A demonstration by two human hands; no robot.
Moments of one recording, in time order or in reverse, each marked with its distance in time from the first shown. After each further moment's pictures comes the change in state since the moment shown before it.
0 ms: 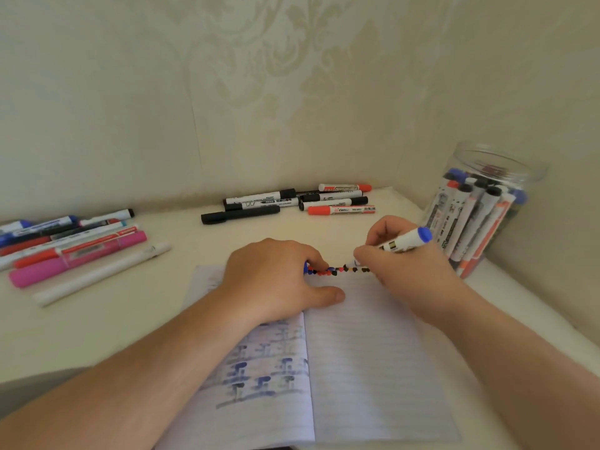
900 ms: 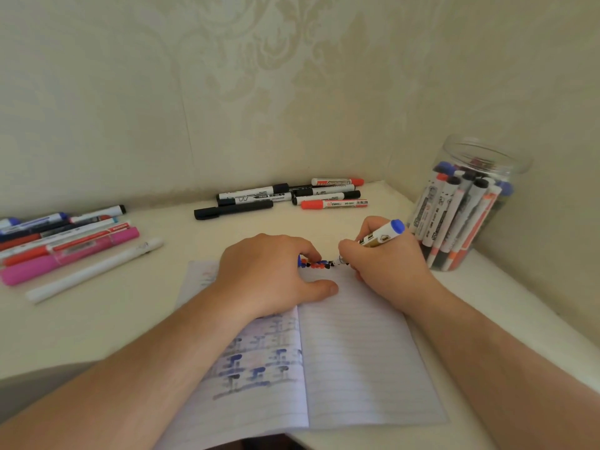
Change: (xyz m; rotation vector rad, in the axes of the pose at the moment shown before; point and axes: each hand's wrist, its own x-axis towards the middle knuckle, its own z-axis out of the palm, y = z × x) left_hand -0.004 0.003 -0.001 0.005 -0.008 -0.020; right_hand 0.009 0.014 0.018 -0.078 0.101 0.026
